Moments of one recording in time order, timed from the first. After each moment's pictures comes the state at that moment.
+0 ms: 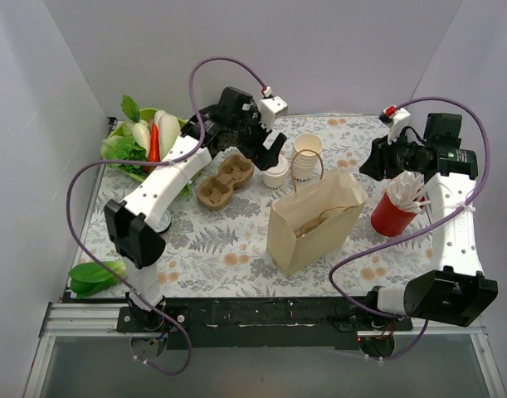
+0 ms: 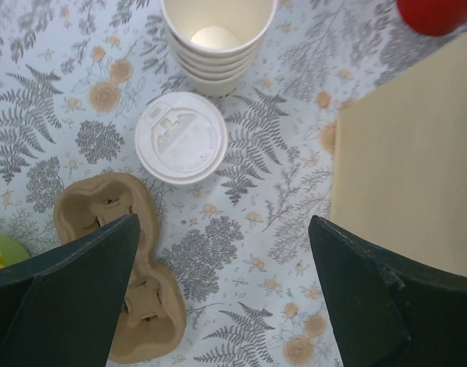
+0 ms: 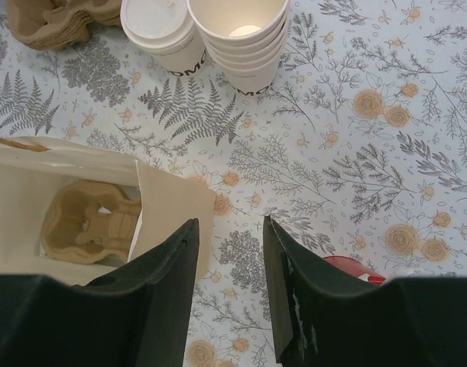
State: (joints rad) left arm -0.62 1.79 1.98 -0.83 0.31 0.18; right arm -0.15 1.30 1.45 -0.96 -0.72 -0.46
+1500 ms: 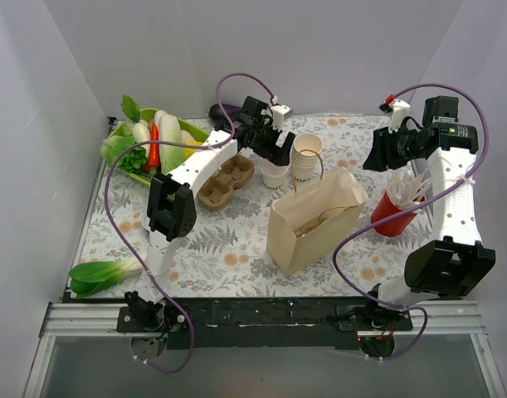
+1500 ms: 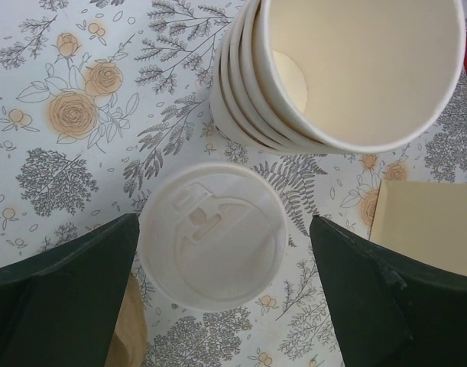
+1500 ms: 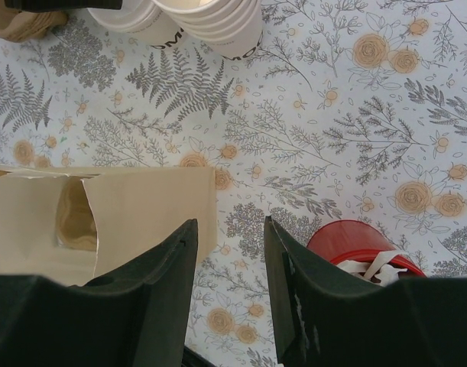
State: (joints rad) left arm -0.57 2.26 2.18 -0.69 0.33 0.03; right arm -0.15 1.49 1.66 -1.16 -0.62 -0.42
